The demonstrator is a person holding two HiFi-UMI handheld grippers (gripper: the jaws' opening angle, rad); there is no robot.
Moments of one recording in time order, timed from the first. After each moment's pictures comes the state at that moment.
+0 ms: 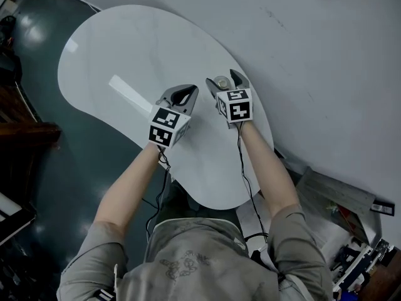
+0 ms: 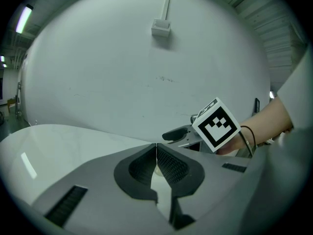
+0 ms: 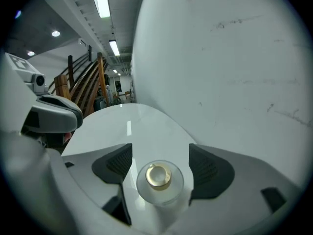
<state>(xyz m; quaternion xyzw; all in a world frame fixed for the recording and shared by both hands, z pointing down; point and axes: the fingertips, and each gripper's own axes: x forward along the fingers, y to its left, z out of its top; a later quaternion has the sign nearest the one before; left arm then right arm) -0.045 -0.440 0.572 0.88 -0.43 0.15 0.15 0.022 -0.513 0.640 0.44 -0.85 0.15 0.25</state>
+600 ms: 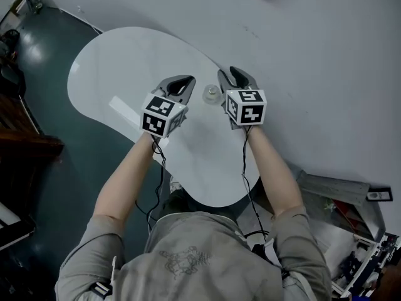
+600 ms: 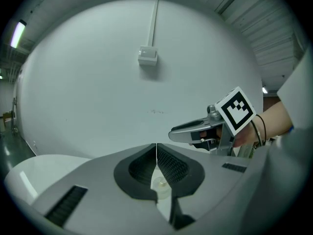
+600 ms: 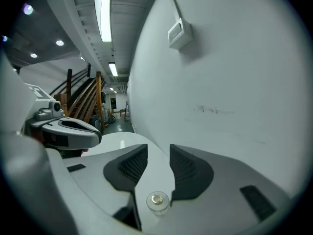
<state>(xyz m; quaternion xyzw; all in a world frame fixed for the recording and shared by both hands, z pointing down) -0.038 -0.433 0.449 0.89 -0.42 0.12 0.08 0.056 -0.483 0.465 0.49 -0.85 0.10 0.15</state>
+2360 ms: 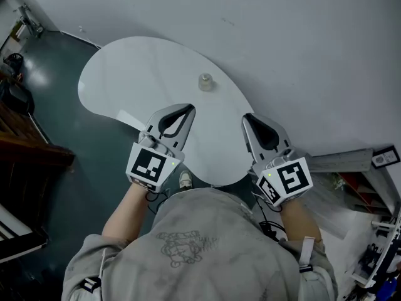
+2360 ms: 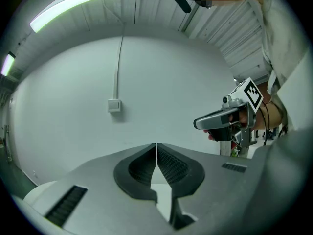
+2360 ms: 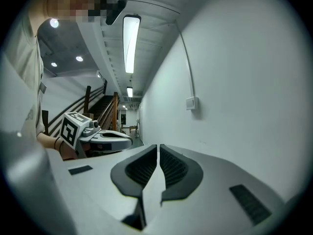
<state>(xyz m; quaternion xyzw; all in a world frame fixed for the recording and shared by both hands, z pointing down) -0.006 -0.196 0.309 0.92 -0.39 0.07 -0.04 0.105 -0.170 0.299 0.45 -0.89 0.02 0.05</state>
